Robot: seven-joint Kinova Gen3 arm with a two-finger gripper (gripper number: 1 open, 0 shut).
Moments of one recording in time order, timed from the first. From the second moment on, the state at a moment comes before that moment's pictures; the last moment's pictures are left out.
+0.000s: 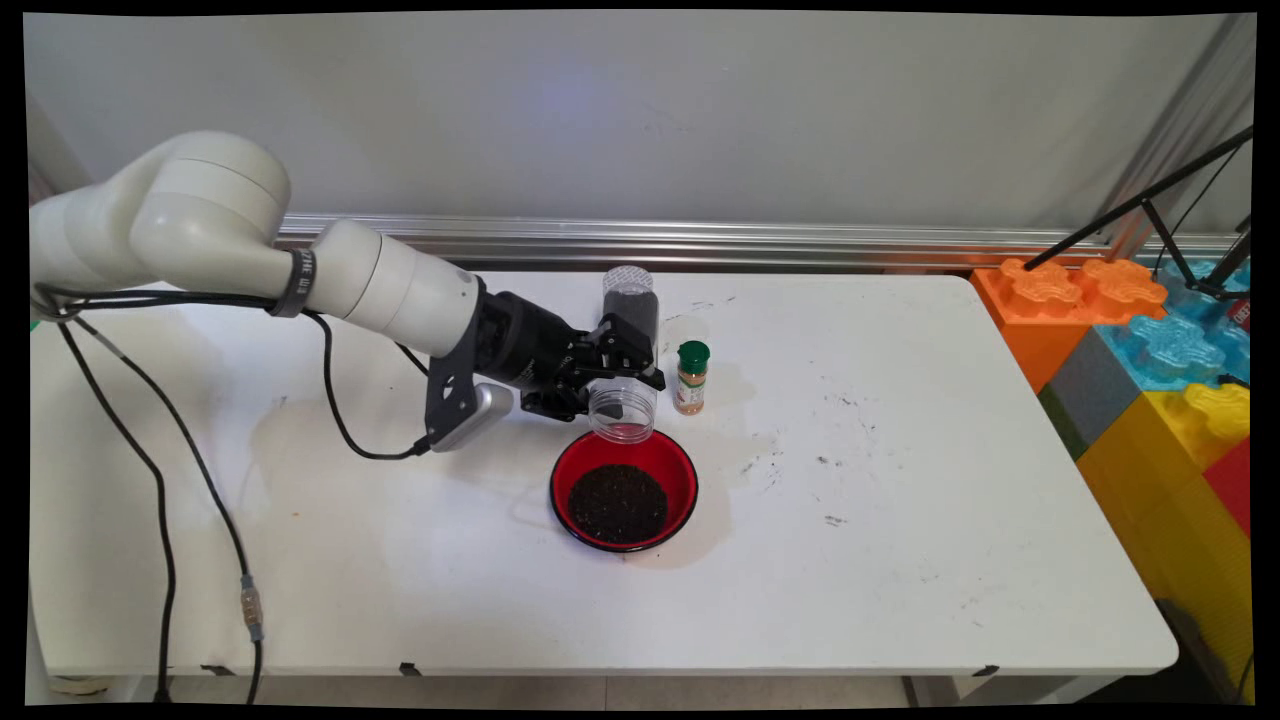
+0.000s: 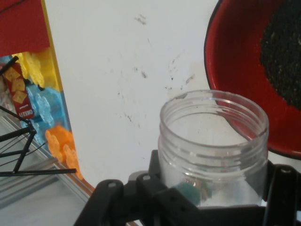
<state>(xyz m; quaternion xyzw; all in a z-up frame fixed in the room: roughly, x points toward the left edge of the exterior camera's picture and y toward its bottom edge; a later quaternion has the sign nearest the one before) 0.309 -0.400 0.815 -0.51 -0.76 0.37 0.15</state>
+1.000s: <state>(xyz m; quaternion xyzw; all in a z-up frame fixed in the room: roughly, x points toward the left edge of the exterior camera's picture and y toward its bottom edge) 0.303 -0.400 0.820 -0.55 -0.72 0.41 0.11</state>
